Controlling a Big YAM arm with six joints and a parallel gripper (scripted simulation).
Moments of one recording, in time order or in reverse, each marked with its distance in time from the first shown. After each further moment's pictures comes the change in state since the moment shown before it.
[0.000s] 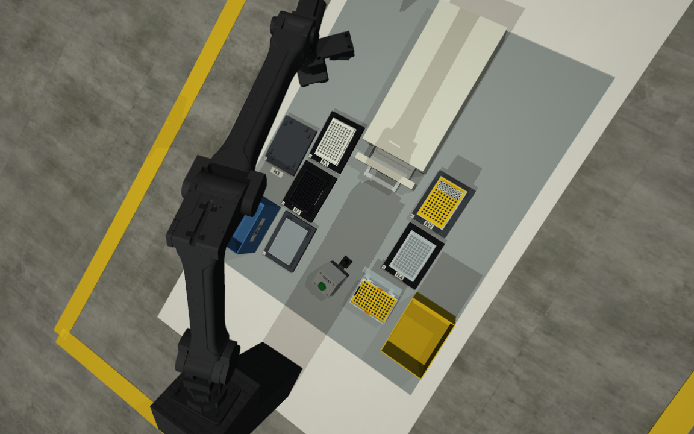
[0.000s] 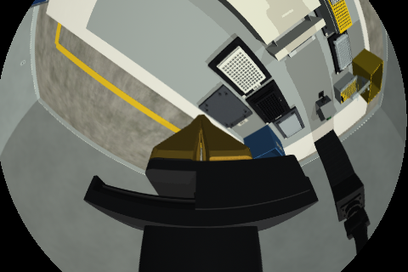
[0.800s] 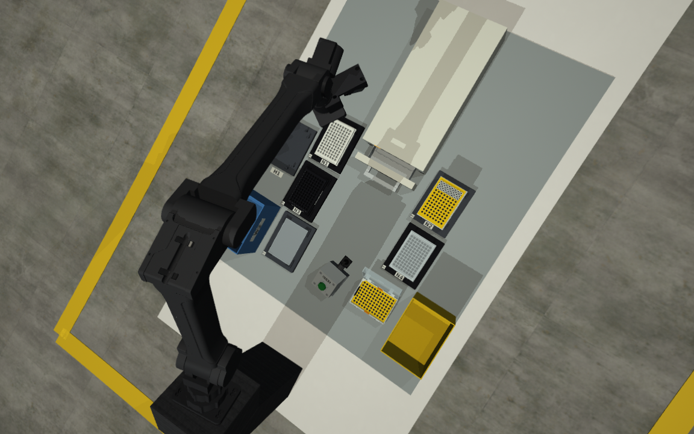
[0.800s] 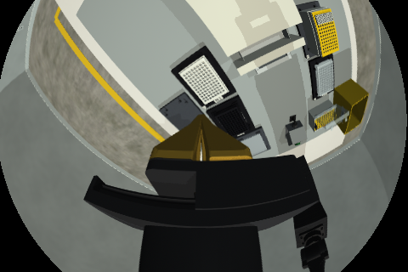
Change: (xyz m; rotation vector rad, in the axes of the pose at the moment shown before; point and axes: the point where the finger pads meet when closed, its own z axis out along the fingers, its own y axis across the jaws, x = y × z) arm -0.018 -0.097 0.007 0.013 -0.044 -0.227
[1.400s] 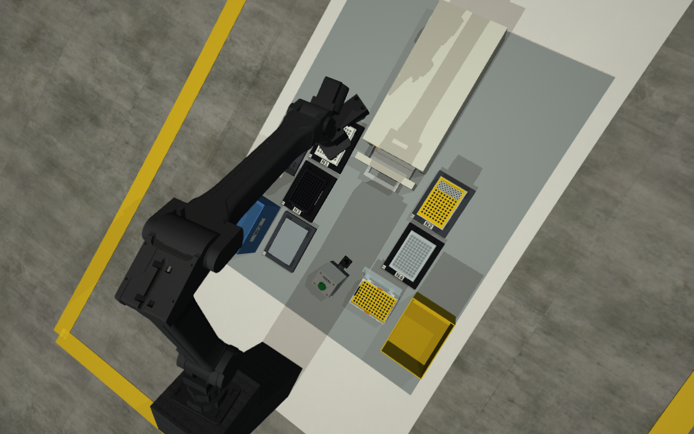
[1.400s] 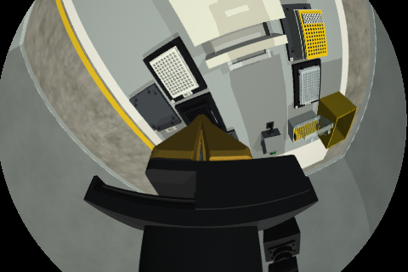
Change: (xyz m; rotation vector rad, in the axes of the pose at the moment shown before) arm 0.022 -0.074 0.010 0.019 -0.020 -0.162
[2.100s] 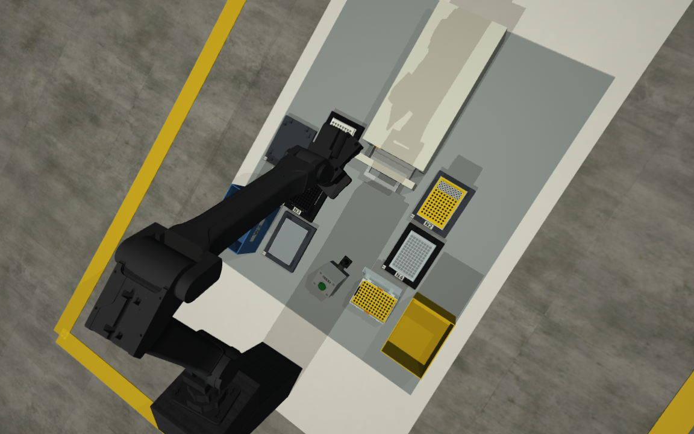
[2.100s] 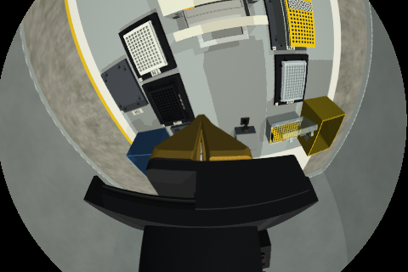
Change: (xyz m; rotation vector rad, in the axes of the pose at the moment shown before) arm 0.055 -0.076 0.006 0.020 -0.012 -0.175
